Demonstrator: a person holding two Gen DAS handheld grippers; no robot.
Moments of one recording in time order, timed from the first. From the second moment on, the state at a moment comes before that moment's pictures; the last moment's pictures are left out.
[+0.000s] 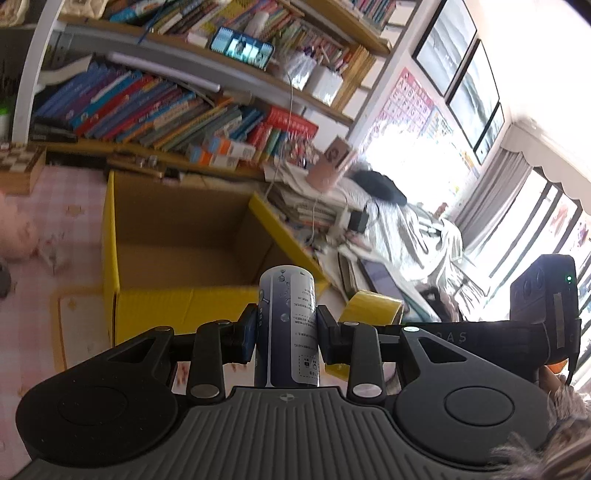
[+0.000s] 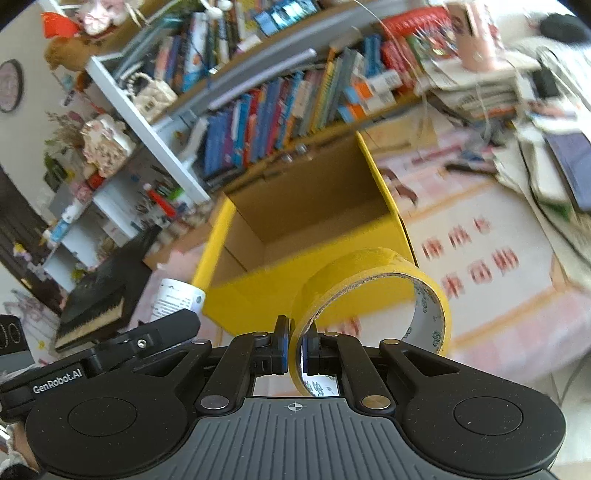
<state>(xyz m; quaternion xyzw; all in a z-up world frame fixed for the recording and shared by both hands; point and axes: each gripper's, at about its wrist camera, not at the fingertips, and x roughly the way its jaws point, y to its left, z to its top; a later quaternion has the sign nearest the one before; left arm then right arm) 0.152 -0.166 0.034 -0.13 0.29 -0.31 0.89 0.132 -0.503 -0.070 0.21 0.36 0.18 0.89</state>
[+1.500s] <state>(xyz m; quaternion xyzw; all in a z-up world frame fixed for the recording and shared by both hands) 0.352 -0.228 -0.013 0.01 0.42 -0.16 0.89 0.363 -0.393 -0.144 -0.29 0.49 0.35 0.75</state>
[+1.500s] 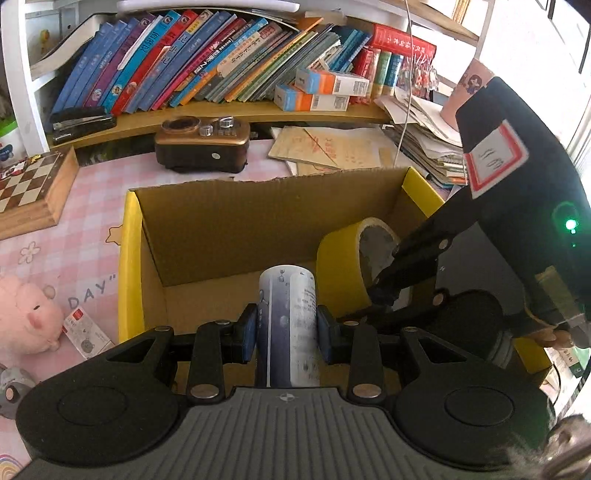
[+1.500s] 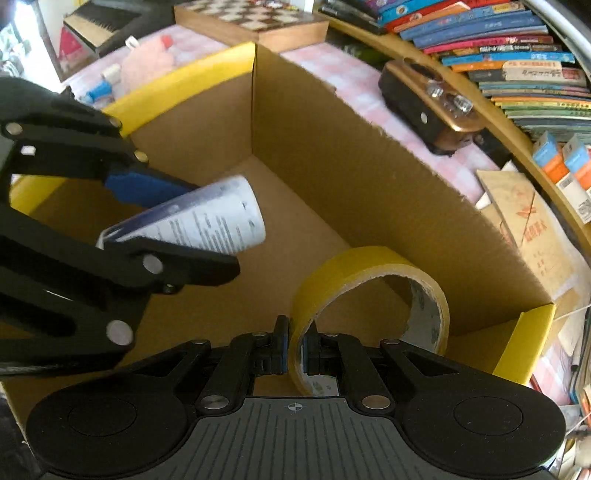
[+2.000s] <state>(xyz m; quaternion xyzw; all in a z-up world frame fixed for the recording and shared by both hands) 0.319 -0.212 0.021 -0.03 0.32 -0.16 0.93 0.358 -0.426 -0.109 -0.20 0.47 0.34 0.79</state>
